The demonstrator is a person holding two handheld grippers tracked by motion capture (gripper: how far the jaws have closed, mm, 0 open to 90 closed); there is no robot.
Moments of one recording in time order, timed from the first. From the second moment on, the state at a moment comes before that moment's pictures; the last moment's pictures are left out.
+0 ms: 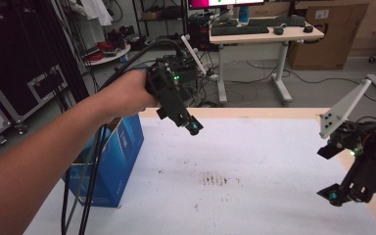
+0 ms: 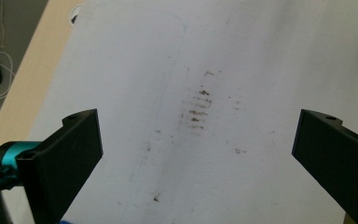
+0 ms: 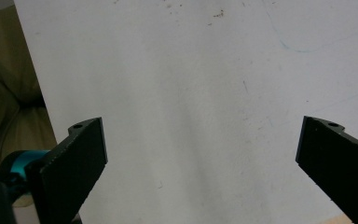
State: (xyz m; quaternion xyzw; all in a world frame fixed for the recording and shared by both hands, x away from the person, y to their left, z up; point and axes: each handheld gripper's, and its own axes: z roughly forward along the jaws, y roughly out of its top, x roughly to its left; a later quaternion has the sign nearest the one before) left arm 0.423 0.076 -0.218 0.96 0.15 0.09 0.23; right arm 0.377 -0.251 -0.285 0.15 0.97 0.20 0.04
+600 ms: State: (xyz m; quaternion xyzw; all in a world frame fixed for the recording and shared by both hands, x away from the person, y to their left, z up) left arm 0.410 0.032 -0.258 0.98 0.10 0.05 0.18; right arm 0.381 -0.246 -0.287 0.15 0.97 0.20 0.04
